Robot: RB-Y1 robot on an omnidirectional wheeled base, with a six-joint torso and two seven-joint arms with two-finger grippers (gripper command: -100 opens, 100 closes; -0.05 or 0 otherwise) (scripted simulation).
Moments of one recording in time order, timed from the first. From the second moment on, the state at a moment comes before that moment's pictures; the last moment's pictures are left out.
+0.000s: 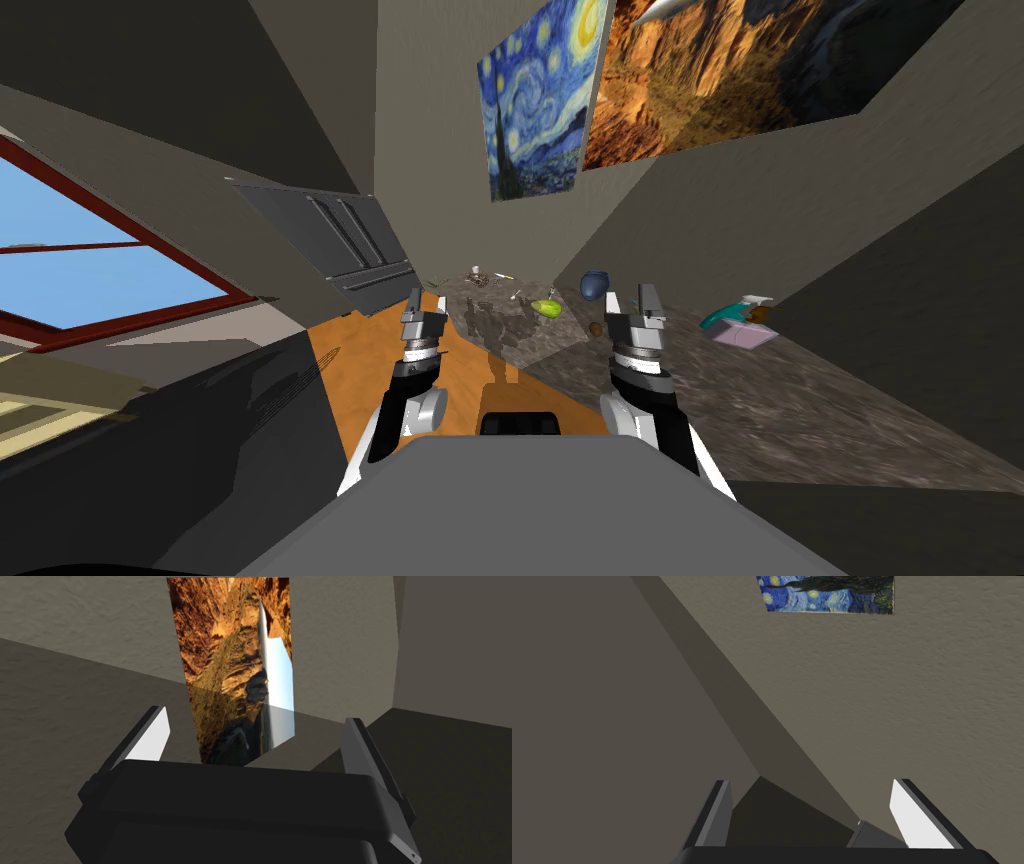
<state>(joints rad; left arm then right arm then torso) 0.46 0.01 -0.06 -2.36 -0.06 -0.36 0.17 0.54 0.04 0.03 -2.38 0.08 -0.55 0.02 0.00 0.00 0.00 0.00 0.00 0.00</state>
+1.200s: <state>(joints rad) 0.46 0.01 -0.06 -2.36 -0.06 -0.36 0.17 0.57 -0.20 -0.03 -2.21 -0.01 -0.32 -0.14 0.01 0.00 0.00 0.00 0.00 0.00</state>
